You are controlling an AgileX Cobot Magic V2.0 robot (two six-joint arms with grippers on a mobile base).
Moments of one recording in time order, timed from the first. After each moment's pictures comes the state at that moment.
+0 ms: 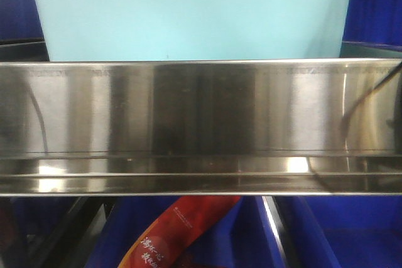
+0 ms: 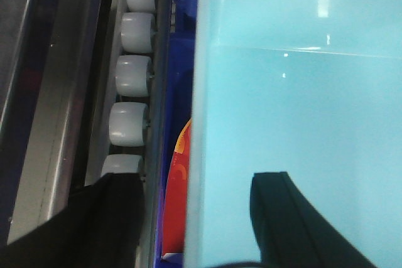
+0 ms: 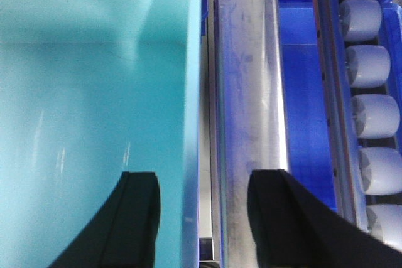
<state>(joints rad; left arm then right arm) -0.36 1.80 -1.71 0.24 1.01 -0.50 0.25 1.82 -1.73 -0.10 1.10 0.38</state>
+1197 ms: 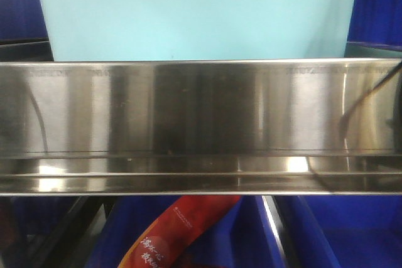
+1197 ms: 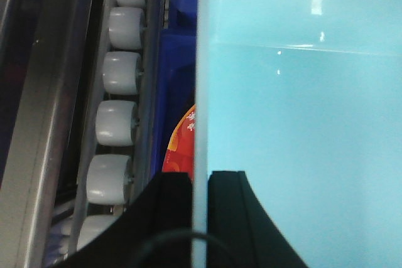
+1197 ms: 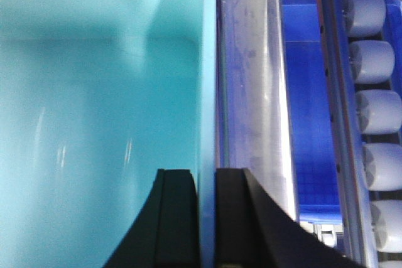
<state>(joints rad) -0.36 1.81 -1.71 0.22 1.01 -0.50 0.26 1.82 -1.73 -0.12 1.10 0.40</state>
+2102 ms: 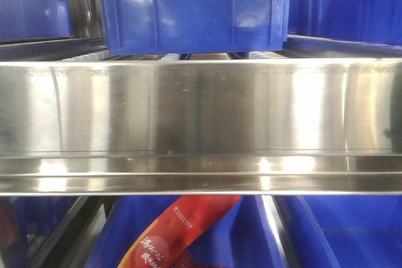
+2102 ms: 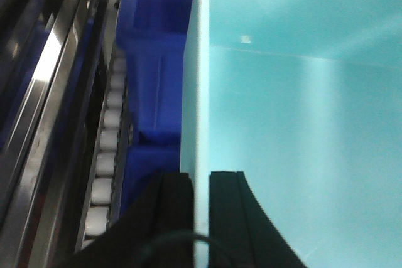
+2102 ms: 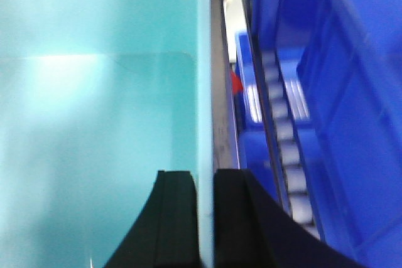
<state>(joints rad) -0.52 1.53 -1.89 0.38 1.09 -0.62 0.36 1.48 -1.83 -0.31 1.13 0.51</state>
